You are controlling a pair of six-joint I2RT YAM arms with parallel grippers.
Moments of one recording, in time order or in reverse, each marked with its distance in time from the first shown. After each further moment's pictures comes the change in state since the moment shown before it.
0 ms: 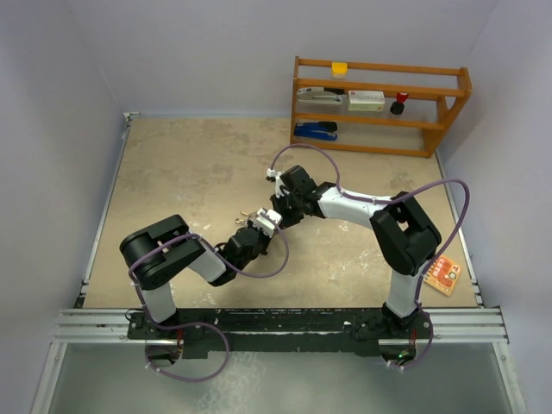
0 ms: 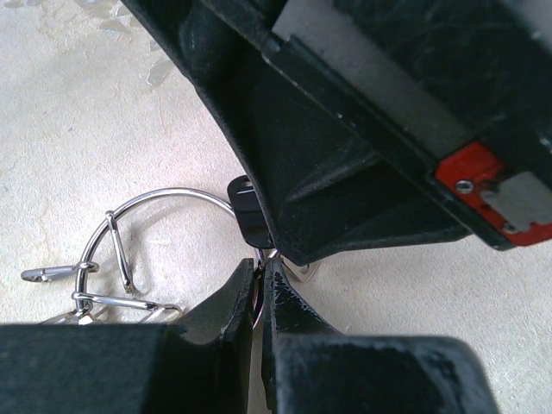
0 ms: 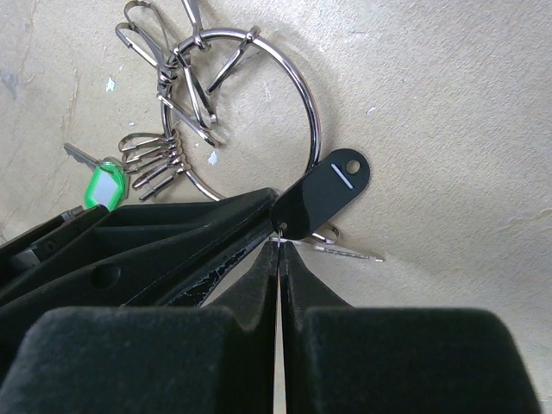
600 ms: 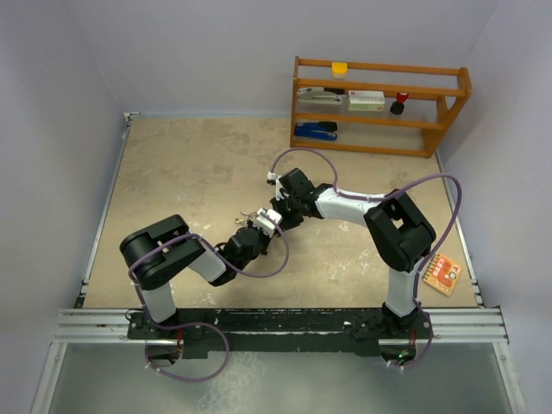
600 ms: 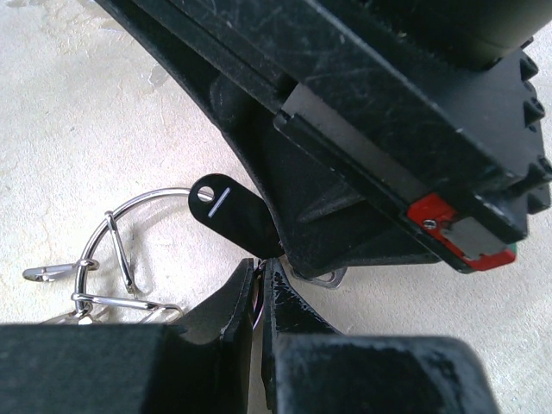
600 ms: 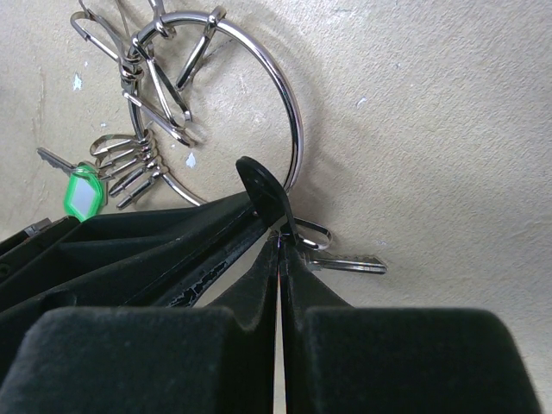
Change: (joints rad) left arm 0.000 0.000 0.002 -0.003 -0.005 0.000; right arm 0.000 0.044 0.000 0.000 -0.001 0.026
